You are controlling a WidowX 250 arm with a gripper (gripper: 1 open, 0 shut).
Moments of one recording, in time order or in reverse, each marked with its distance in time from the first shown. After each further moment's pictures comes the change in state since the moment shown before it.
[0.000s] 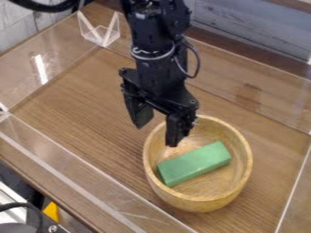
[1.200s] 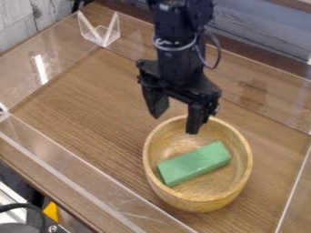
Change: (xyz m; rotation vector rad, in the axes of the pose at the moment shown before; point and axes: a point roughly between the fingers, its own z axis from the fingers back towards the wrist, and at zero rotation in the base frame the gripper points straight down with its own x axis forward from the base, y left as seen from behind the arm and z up) arm 0.024 -0.011 0.005 0.020 -0.038 0.069
